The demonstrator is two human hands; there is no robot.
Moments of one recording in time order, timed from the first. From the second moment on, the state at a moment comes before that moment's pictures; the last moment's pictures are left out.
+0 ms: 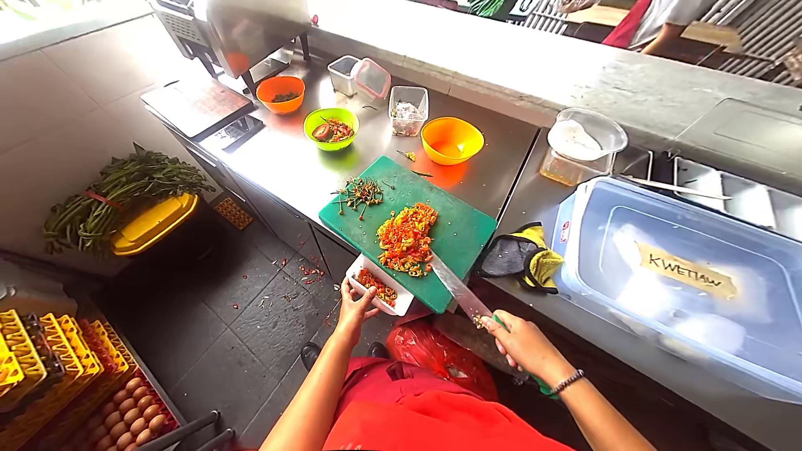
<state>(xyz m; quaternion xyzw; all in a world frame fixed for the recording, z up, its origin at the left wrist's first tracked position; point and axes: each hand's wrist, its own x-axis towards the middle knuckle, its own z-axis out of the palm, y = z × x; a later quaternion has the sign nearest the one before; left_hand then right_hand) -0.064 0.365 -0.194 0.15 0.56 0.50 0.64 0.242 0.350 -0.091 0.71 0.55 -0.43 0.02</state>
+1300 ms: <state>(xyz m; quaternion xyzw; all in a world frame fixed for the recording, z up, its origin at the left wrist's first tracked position) -0.074 0.367 -0.195 0.15 0.55 0.50 0.65 0.213 0.338 -0.088 0.65 0.67 -0.36 0.05</state>
